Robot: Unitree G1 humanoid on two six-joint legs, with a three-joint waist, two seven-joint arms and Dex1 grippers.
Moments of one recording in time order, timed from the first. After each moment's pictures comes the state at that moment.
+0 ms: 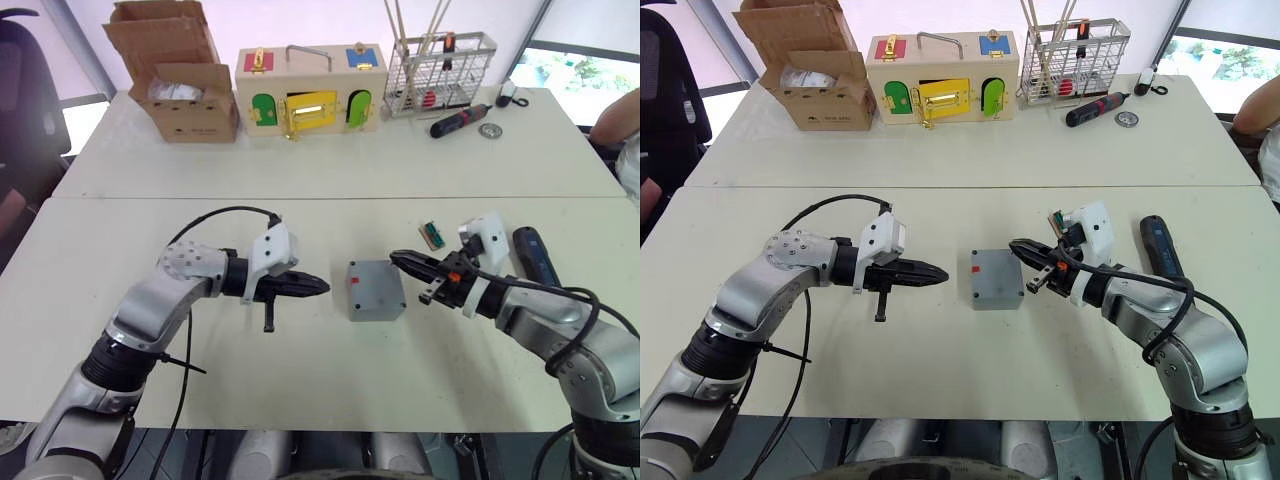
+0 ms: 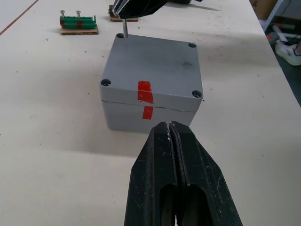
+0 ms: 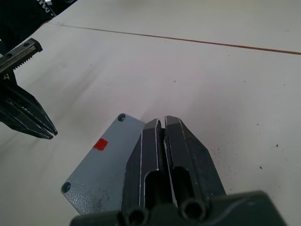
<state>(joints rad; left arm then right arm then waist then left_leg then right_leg) -0.47 0.62 -0.26 -0.26 -0.39 0.56 -1.11 -0.15 -0.63 -0.13 -0.60 0.67 0.88 0.48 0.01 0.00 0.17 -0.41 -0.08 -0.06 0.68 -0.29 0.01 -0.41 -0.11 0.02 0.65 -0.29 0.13</state>
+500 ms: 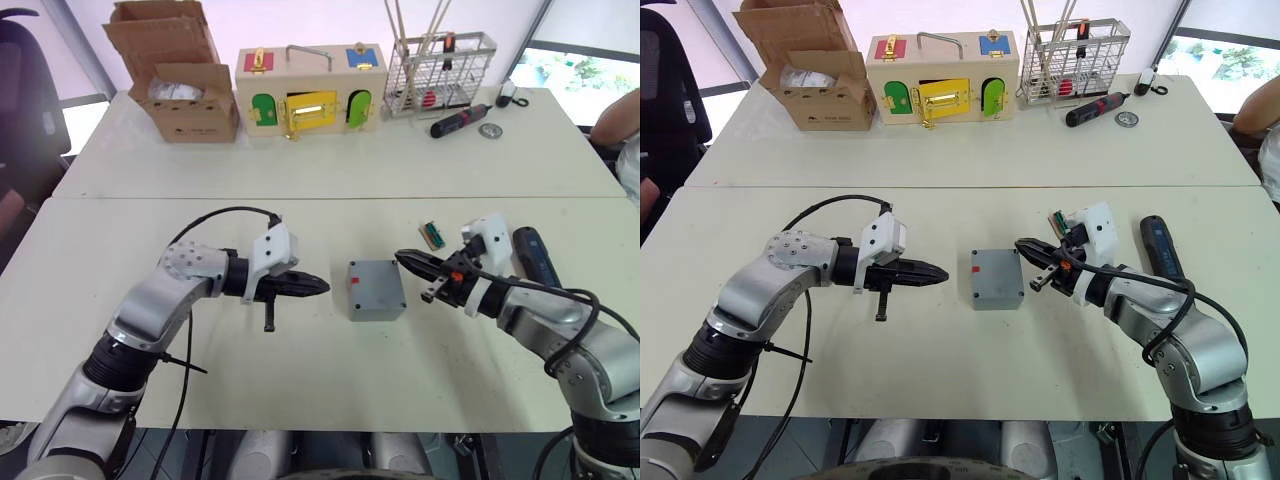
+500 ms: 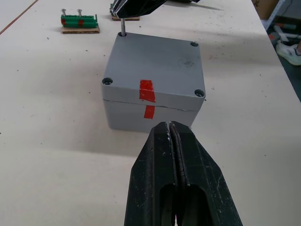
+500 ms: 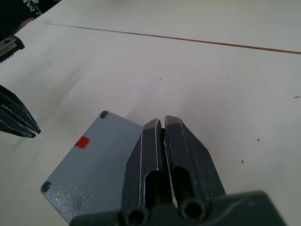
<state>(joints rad) -0.47 0.62 -0.26 -0.26 -0.38 0.56 -1.11 -0.14 -0.63 -0.13 -0.58 0.63 0.86 0.48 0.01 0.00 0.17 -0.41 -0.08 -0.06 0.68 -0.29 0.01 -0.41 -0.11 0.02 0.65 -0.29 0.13</state>
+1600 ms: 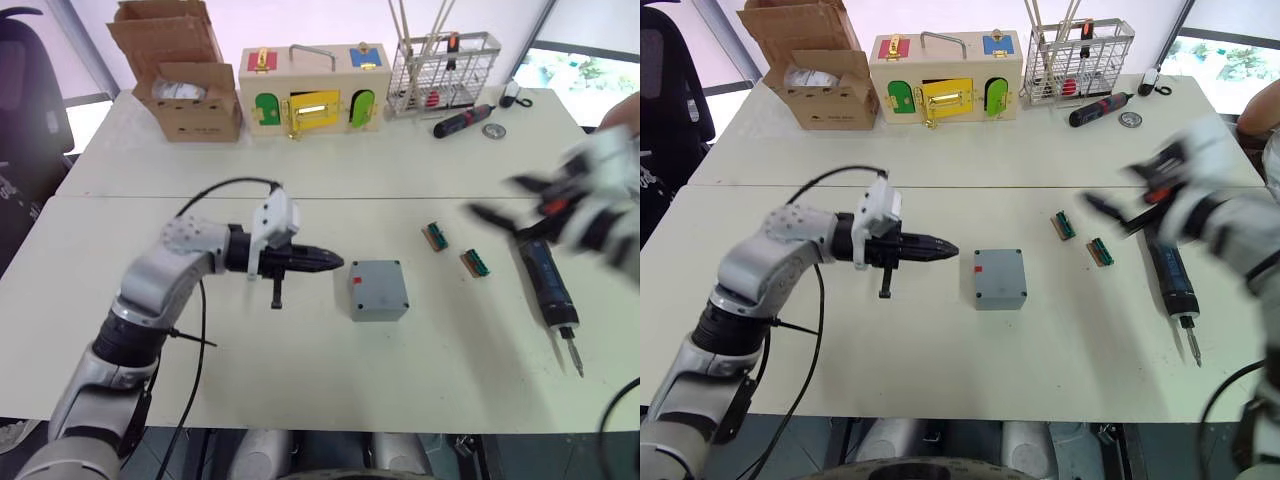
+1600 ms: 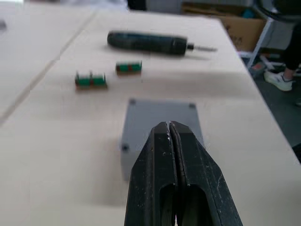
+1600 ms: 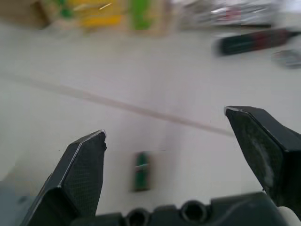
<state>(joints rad) -0.64 0.56 -0.20 -0.21 -0.49 0.54 -1.19 -0.49 -1.11 -0.43 -0.23 0.68 1.14 0.57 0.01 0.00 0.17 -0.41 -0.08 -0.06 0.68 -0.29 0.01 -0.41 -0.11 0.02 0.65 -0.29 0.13</state>
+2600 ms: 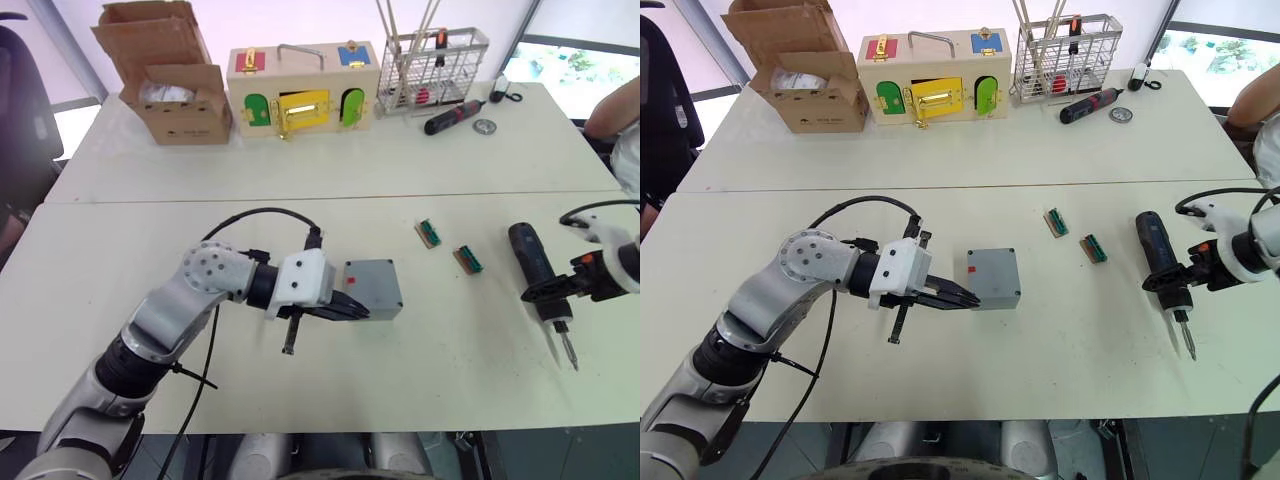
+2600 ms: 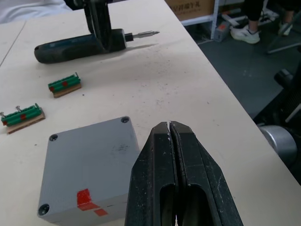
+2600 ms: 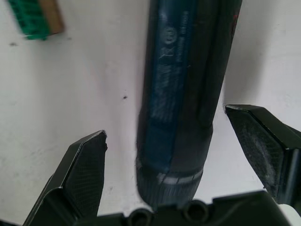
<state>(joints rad) -0.52 0.60 -0.37 -0.44 -0.37 0.43 -1.15 -0.84 -1.23 0.51 0.54 0.21 1.17 1.30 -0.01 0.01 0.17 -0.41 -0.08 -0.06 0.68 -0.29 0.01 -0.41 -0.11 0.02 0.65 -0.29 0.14</state>
